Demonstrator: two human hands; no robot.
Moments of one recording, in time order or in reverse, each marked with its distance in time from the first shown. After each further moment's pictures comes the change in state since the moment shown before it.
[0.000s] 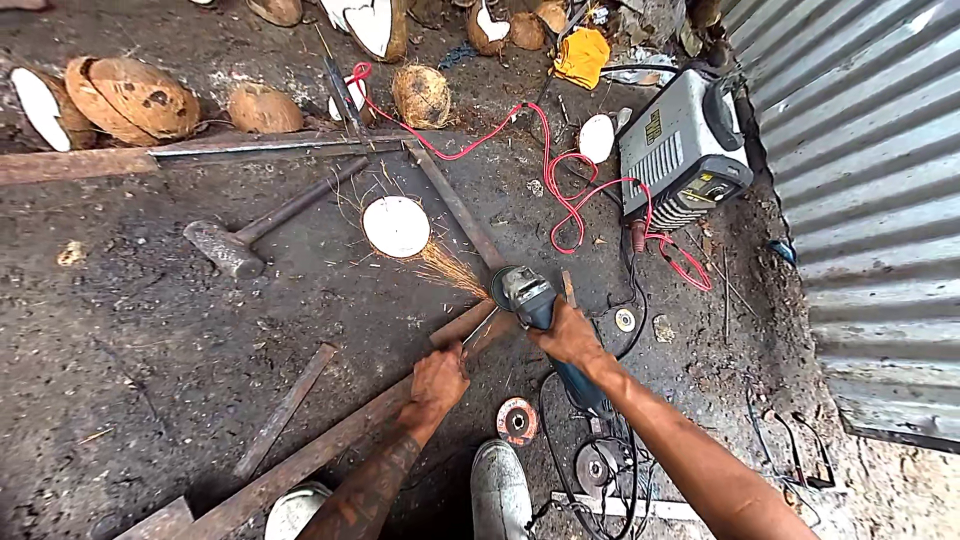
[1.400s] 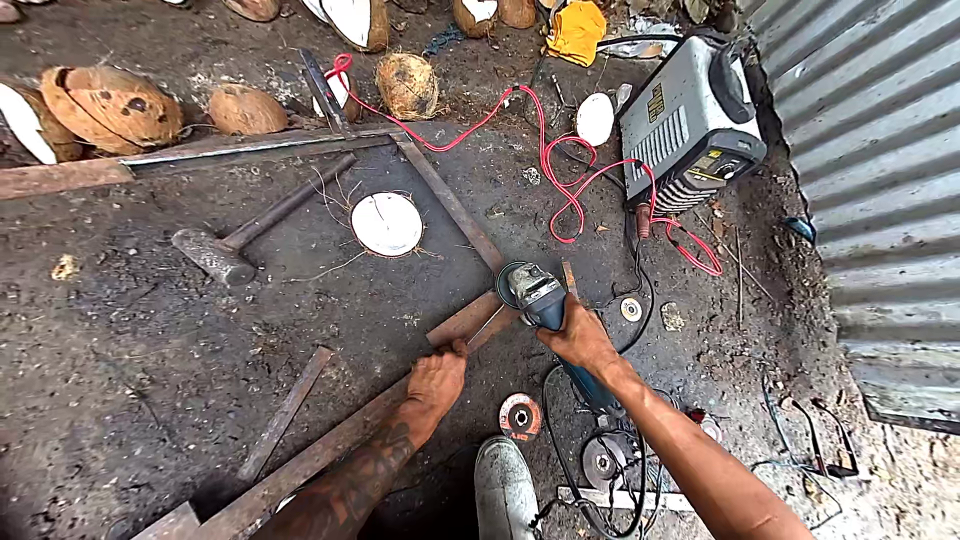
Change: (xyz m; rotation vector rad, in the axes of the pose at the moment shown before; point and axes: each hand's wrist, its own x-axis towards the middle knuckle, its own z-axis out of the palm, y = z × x) left_hand -0.006 0.013 -0.008 0.296 -0.087 0.067; right_hand -0.001 0.027 0.004 0.089 0.051 -0.025
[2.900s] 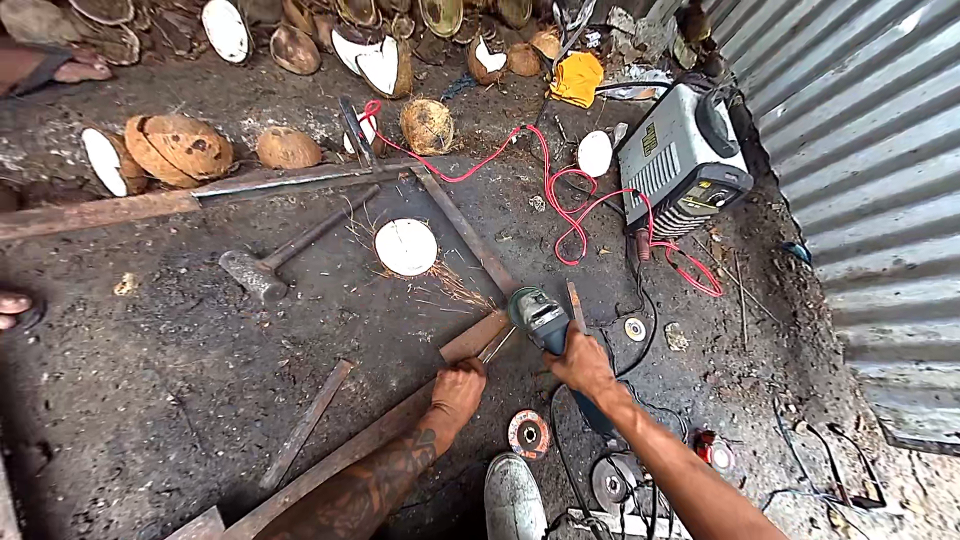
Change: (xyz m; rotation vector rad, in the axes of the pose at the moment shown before) left_hand 0.001 0.007 0.011 0.113 0.119 0.070; right_hand -0.016 -0.009 0.012 -0.055 0.019 0.086
